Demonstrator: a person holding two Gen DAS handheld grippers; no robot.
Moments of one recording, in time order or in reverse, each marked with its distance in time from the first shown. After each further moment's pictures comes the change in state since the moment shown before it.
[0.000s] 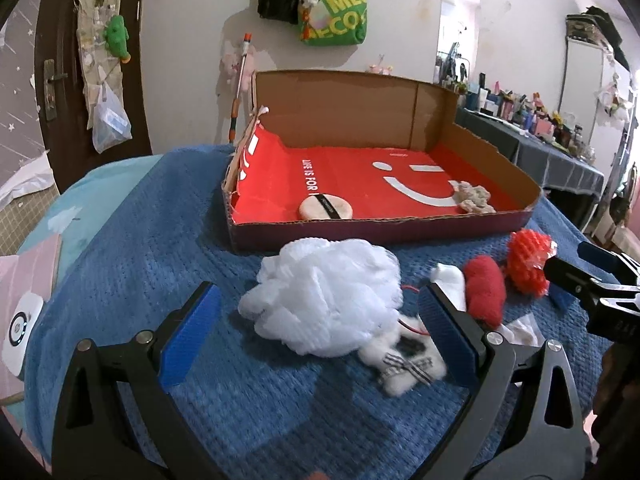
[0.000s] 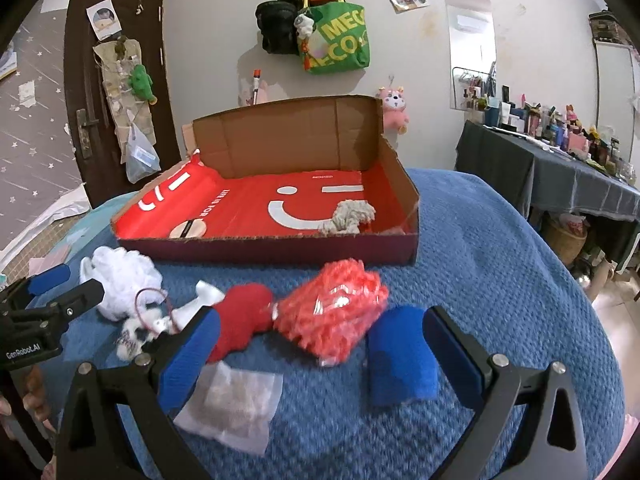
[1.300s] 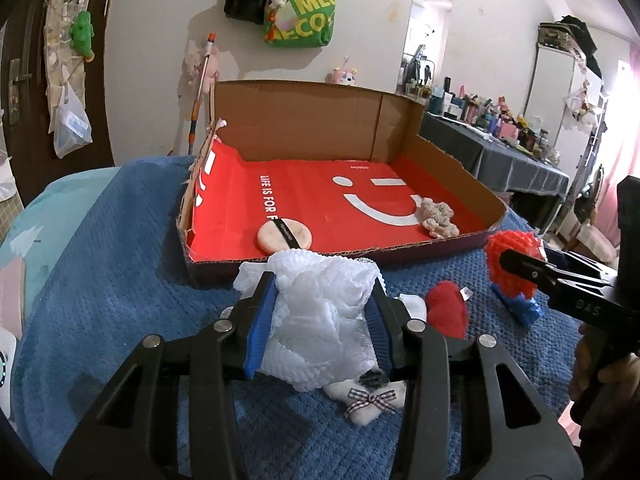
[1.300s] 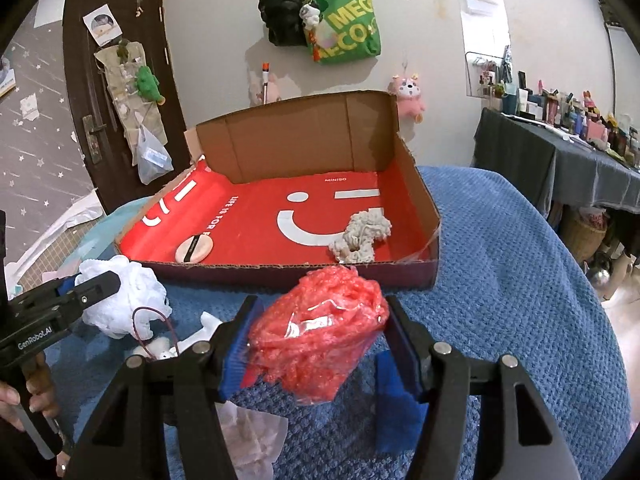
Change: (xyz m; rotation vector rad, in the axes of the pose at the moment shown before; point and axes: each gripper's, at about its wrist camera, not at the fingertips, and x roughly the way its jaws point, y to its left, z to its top) left arm 0.001 -0.003 0.026 0.020 -0.009 -0.154; right arm 0.017 -0.008 0.029 0.029 0.040 0.087
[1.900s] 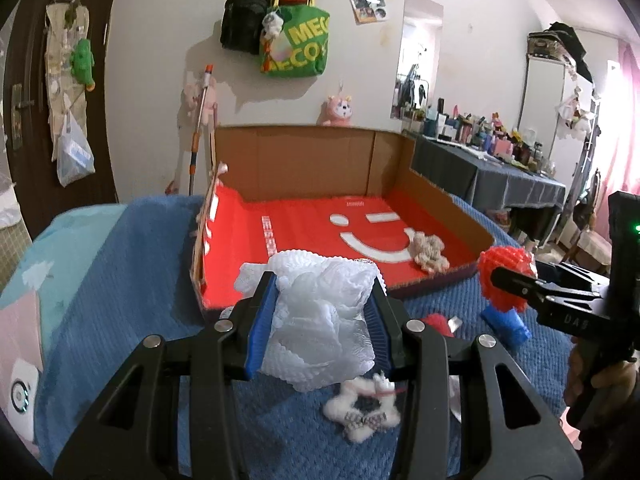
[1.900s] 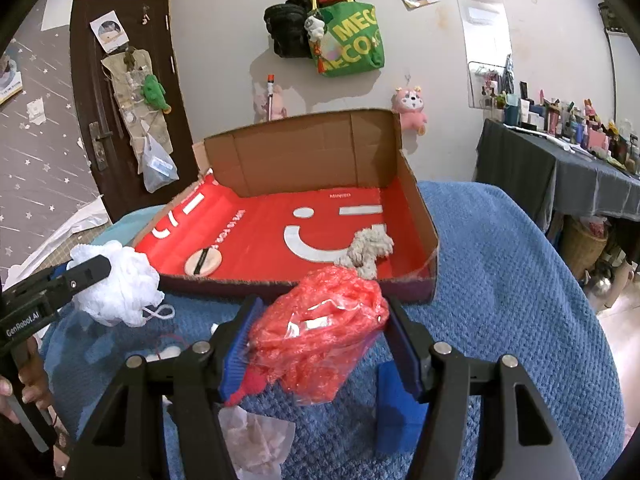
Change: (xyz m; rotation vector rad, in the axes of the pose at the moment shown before) left arm -0.023 -0.006 0.026 0.038 -0.099 0.006; right arm -0.011 0.006 0.007 -0.015 -0.046 0.012
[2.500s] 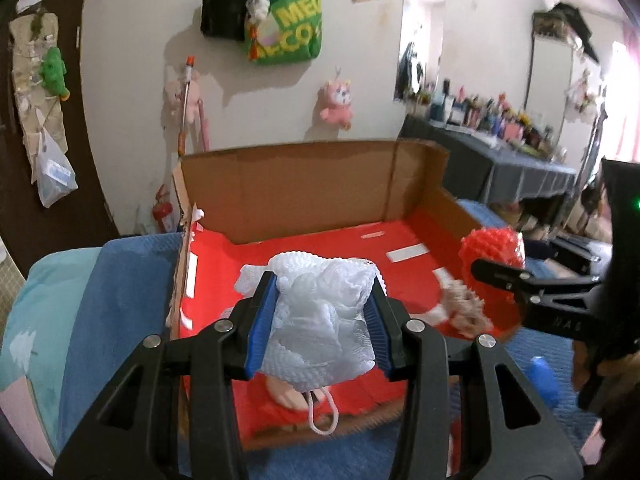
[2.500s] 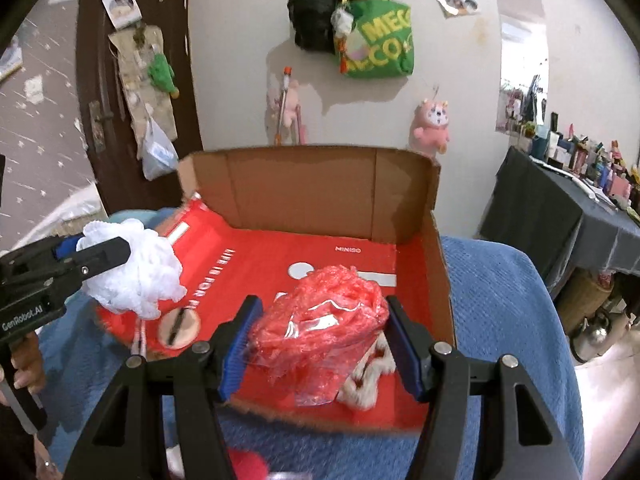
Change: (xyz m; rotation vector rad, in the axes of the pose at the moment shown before) left arm 0.115 0.012 0.086 0.055 0.109 0.007; right arm 0.082 0.006 0.101 -0.120 0.065 -0.002
